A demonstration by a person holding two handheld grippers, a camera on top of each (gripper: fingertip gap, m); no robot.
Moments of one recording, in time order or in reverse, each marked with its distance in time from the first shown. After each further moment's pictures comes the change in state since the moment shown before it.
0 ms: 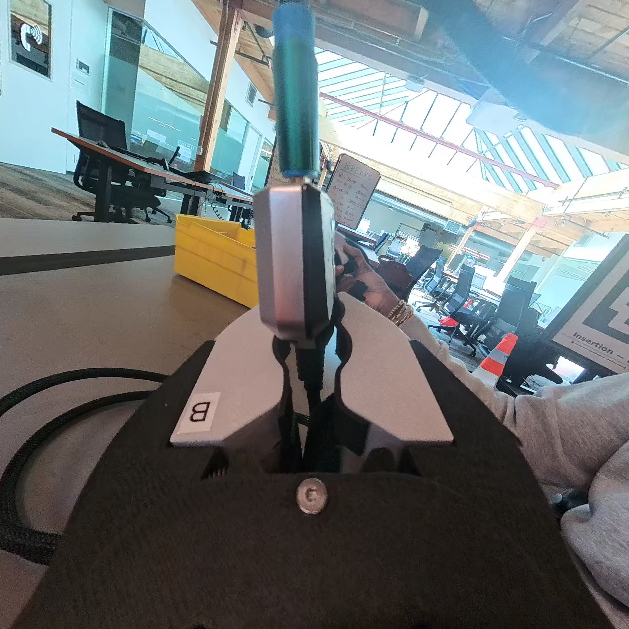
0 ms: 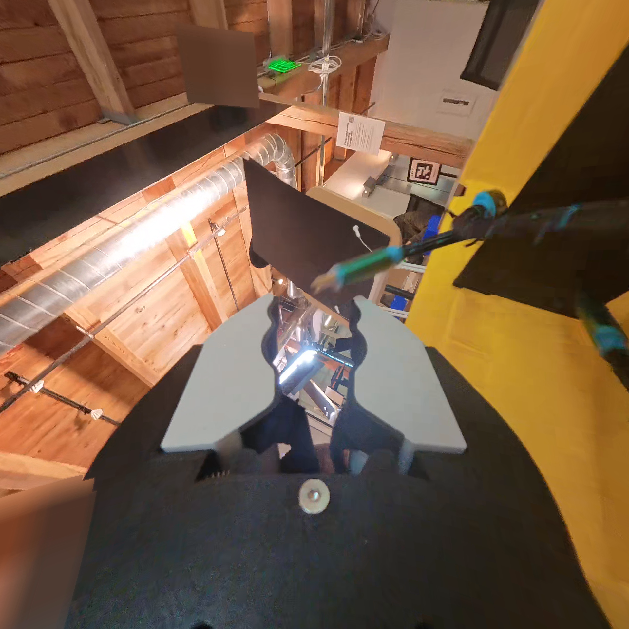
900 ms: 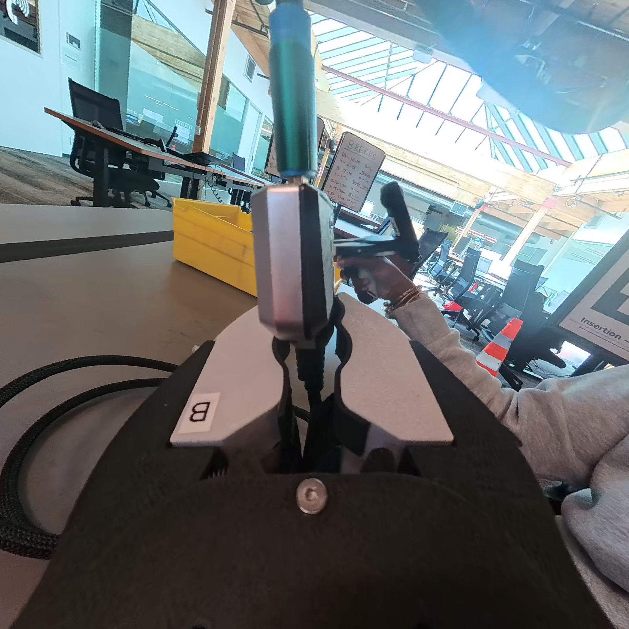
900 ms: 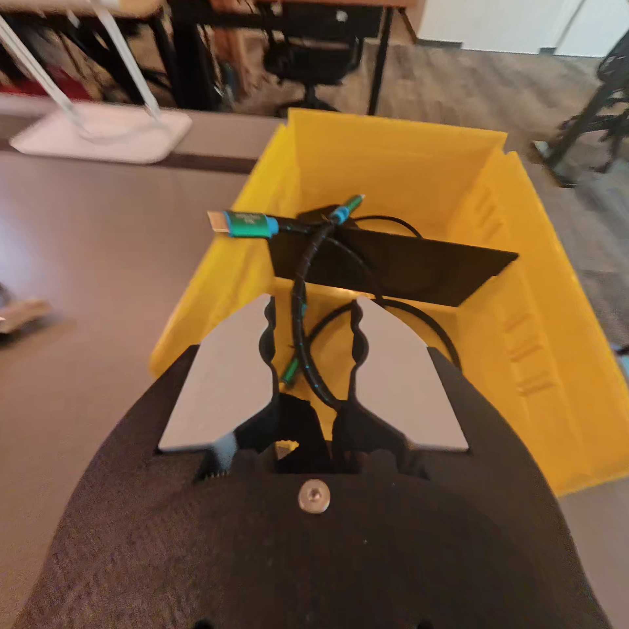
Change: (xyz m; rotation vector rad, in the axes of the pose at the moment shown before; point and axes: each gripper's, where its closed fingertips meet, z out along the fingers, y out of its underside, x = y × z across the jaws) left arm -0.001 0.009 0.003 -0.056 -0.007 0.010; right arm 0.048 -0.013 -0.045 -0.484 0.818 -1.286
